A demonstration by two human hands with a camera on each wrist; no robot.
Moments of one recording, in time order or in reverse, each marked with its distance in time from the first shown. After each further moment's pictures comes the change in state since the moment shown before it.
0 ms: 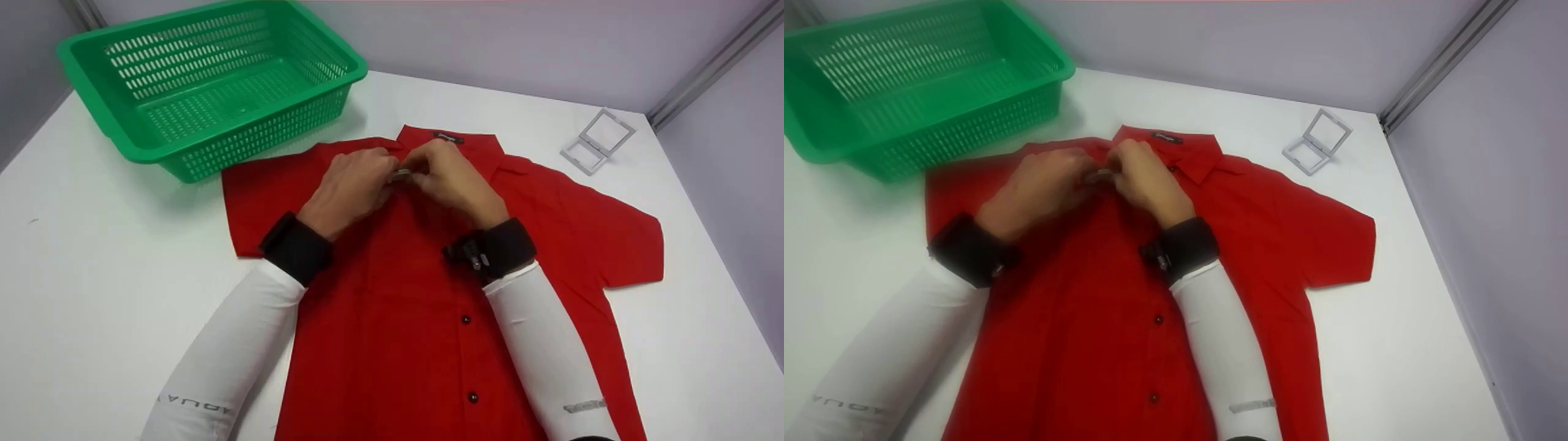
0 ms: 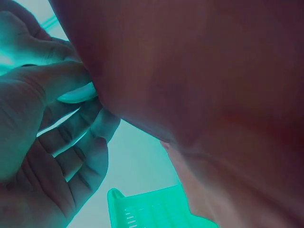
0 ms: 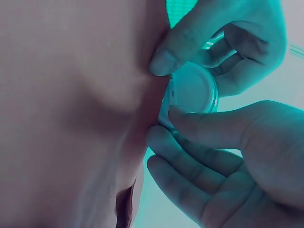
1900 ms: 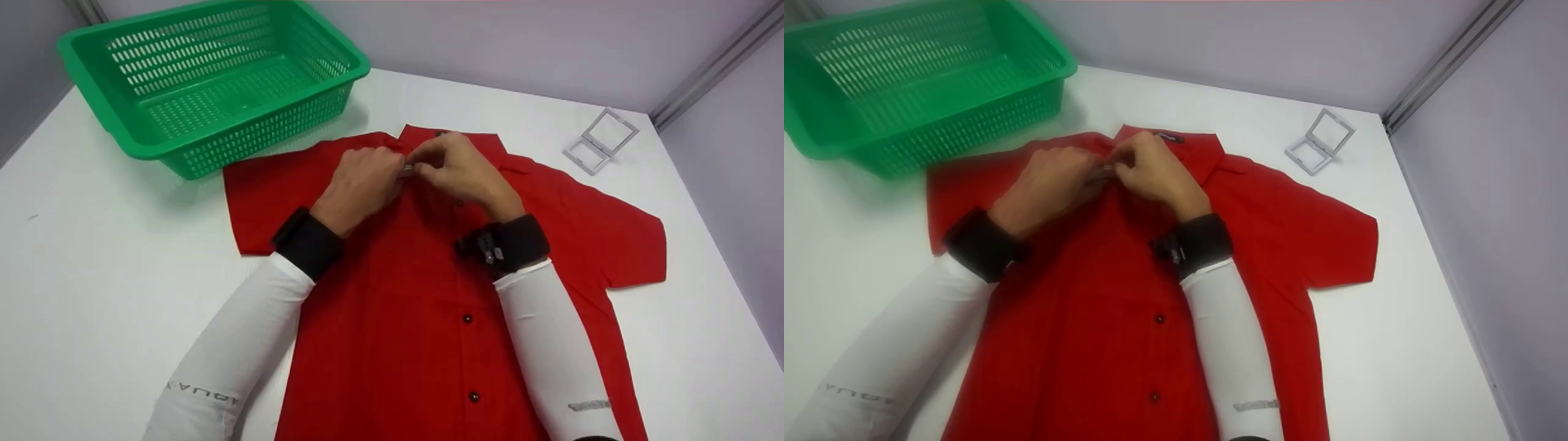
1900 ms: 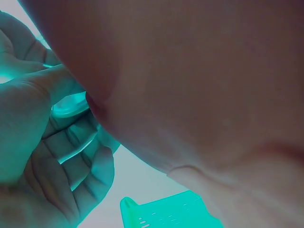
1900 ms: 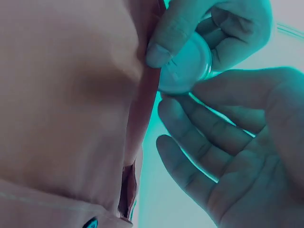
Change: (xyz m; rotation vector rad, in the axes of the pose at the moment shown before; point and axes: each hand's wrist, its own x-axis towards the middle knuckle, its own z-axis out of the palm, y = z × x) left_hand 0.008 0.007 0.006 0.083 -0.006 -0.045; right_hand -0.002 0.007 -0.010 0.078 -0.017 0.049
